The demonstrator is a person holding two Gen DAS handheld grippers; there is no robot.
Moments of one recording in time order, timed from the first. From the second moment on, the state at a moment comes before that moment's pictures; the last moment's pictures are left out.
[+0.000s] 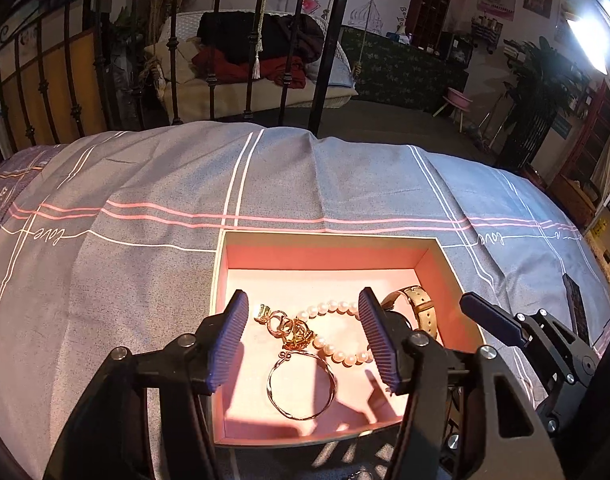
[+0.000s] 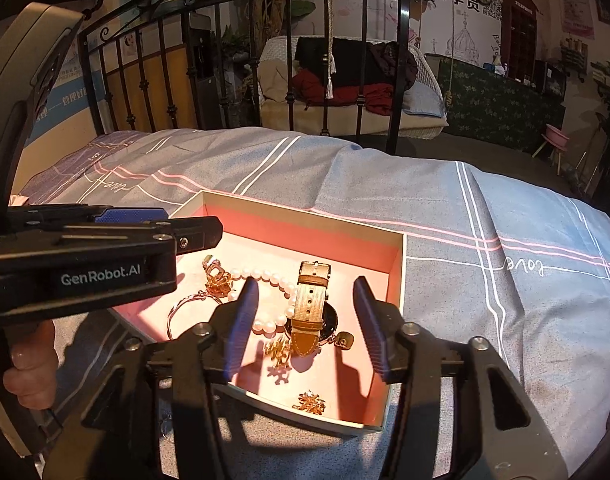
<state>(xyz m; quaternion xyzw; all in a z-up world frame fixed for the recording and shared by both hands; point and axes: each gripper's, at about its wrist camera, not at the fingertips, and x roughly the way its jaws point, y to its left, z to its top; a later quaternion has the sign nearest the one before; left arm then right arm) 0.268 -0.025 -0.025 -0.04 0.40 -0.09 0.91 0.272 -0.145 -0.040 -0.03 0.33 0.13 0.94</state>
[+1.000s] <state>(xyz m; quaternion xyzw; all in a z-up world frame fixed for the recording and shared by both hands) 0.165 -0.051 -0.087 0.03 0.45 -0.15 0.88 0.176 -0.168 -0.087 -0.05 0.39 0.12 0.91</state>
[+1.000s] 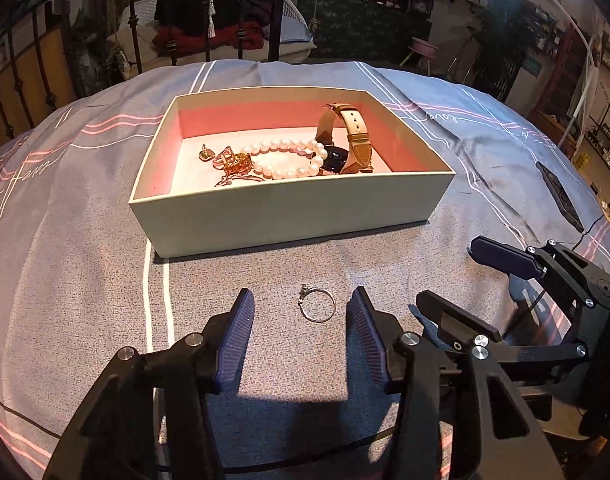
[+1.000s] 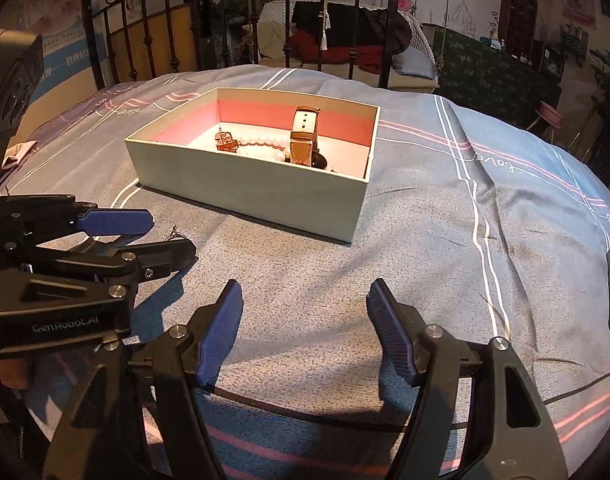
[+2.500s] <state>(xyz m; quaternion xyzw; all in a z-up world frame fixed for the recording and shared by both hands) 0.173 -0.055 -0.087 0.04 0.45 -0.15 0.88 0.185 -0.149 -0.086 -0.03 0.40 0.17 0.90</state>
